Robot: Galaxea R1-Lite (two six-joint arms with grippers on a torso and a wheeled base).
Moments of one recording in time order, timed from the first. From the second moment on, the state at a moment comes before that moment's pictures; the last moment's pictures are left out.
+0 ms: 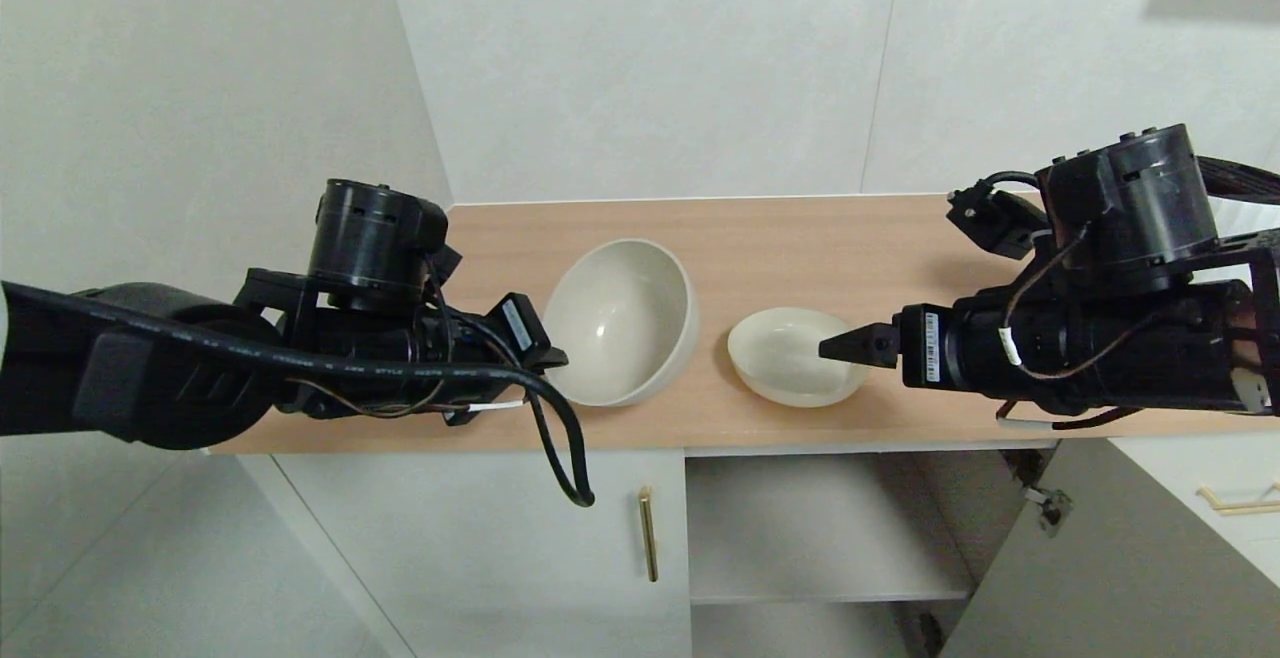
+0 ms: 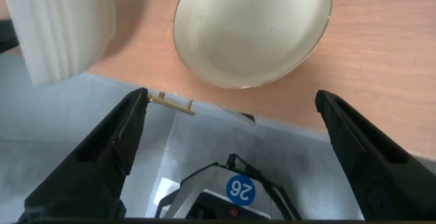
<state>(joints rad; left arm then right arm) -0.39 1.75 -1.09 -0.08 -0.15 -0.84 0.57 1.61 -1.13 0.05 -0.05 0.41</state>
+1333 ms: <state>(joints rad) -0.39 1.73 -1.09 -0.07 -0.15 -0.84 0.56 1.85 -1.23 0.04 -0.36 0.41</state>
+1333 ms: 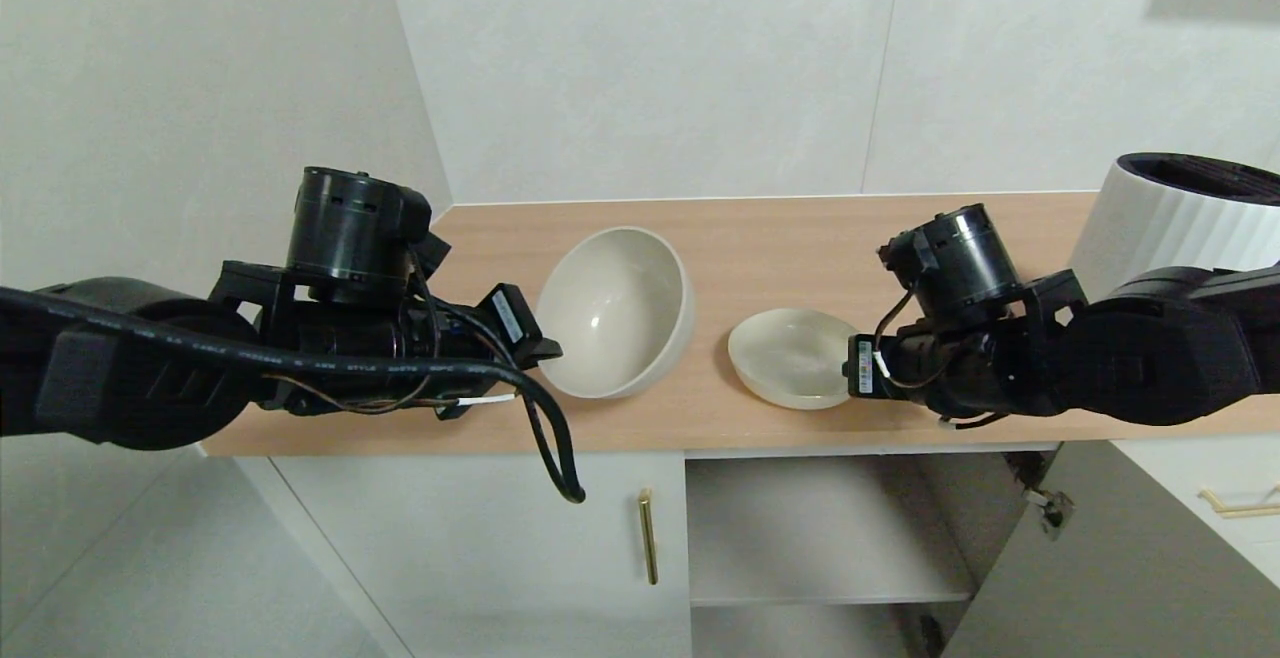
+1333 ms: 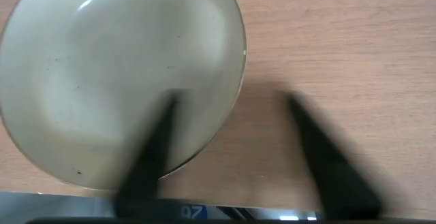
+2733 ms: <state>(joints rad) -0.41 1.43 -1.00 0.36 -0.16 -0.40 0.60 1.45 -1.04 0.35 -0.08 0.38</state>
